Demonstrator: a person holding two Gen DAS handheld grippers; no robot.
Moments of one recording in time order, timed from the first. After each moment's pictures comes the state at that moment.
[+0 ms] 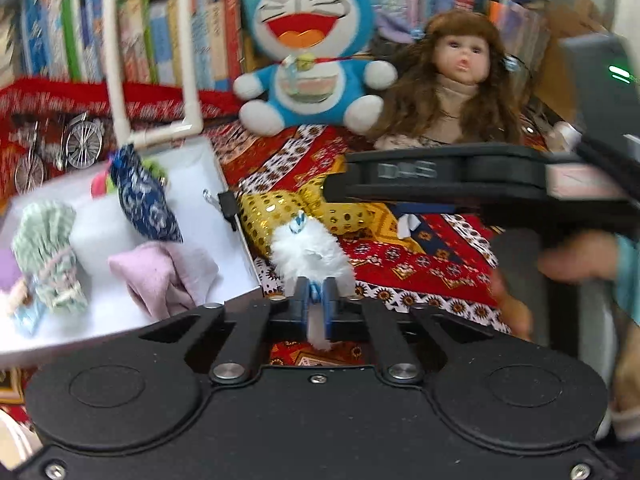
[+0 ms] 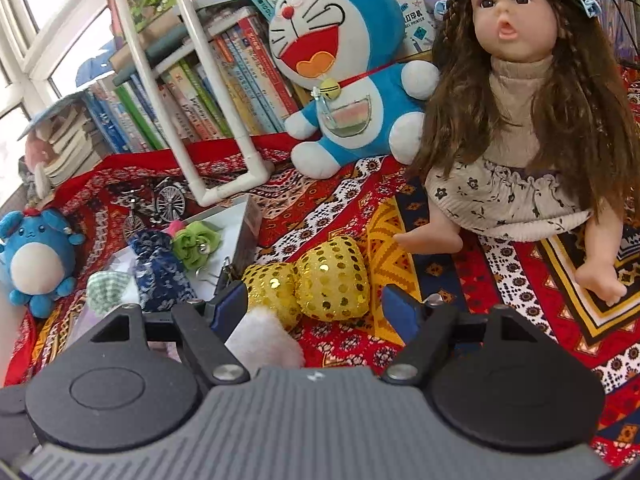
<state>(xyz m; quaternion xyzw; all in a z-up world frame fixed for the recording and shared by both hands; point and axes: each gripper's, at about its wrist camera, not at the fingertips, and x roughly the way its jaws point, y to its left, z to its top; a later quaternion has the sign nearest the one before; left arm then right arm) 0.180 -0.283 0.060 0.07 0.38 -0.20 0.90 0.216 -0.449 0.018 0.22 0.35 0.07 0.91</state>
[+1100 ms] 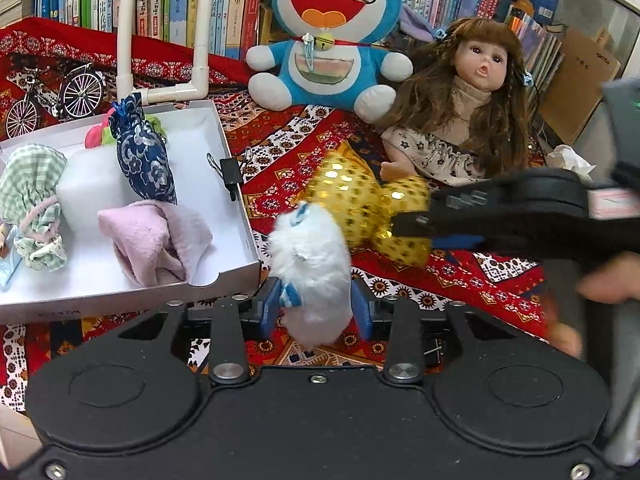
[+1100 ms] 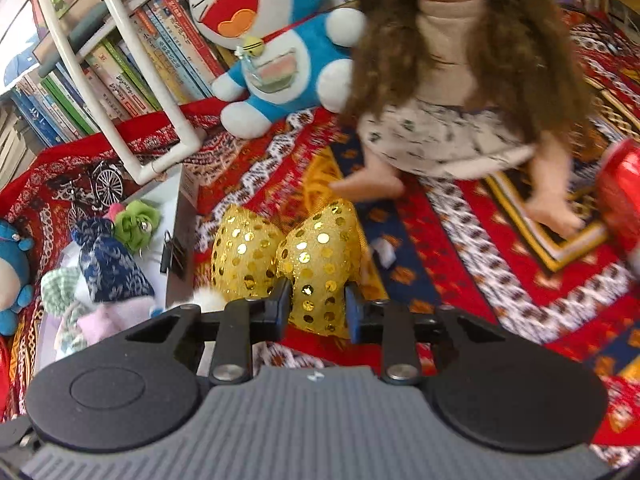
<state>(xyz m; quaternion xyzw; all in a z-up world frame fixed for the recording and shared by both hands) 0.194 -0.270 0.046 -0.01 0.42 -0.20 0.89 0.204 -0.462 0.013 0.23 0.44 -0.01 0.87</state>
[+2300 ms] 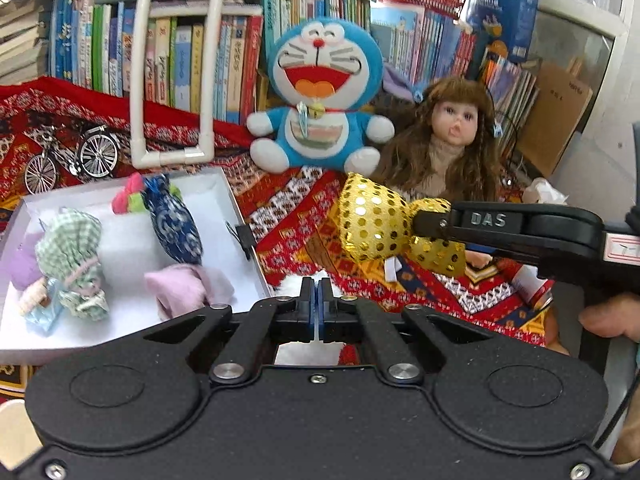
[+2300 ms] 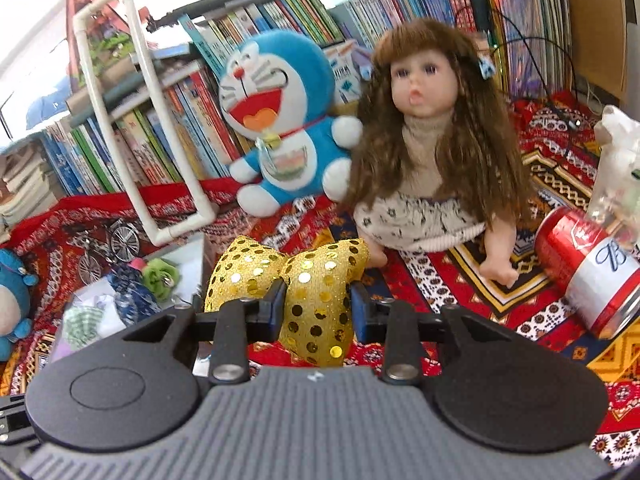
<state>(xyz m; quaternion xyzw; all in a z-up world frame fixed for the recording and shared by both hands) 0.169 -0.237 0.102 -0.01 0.35 -0.22 0.91 0.161 -0.444 0.067 0.21 0.31 -0.05 0.92</state>
